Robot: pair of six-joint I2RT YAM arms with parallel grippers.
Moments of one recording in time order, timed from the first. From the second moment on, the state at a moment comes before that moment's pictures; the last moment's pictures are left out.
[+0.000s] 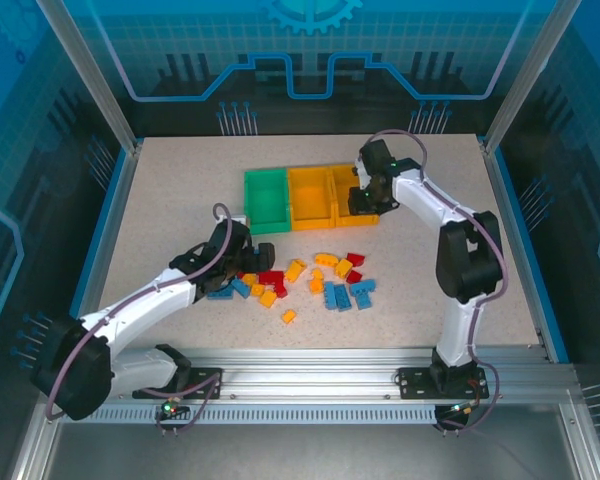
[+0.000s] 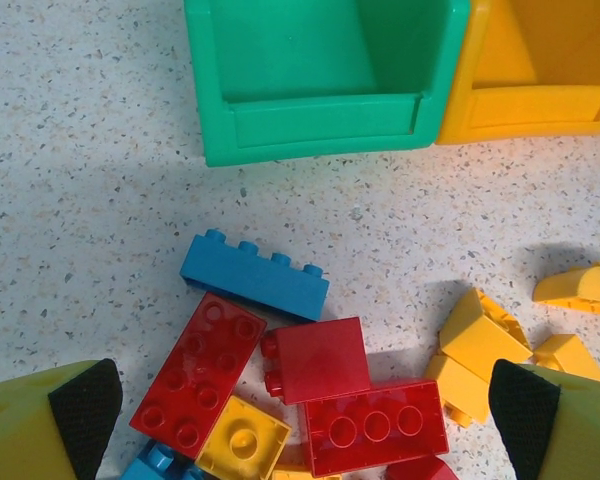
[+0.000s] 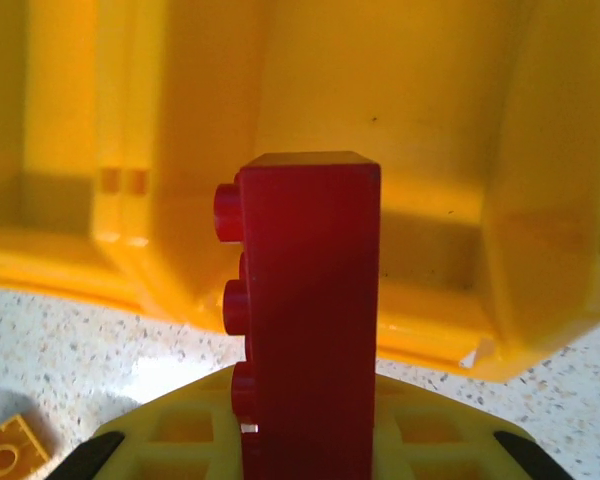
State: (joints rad) left arm -0.52 1.20 0.71 -0.35 -0.19 -0.51; right arm 0.32 1.98 1.62 -0.85 -0.11 0.22
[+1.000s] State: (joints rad) left arm -0.52 1.47 0.83 -0.45 -0.11 -0.51; right arm 0.30 1.84 1.50 -0.86 -0.11 0.33
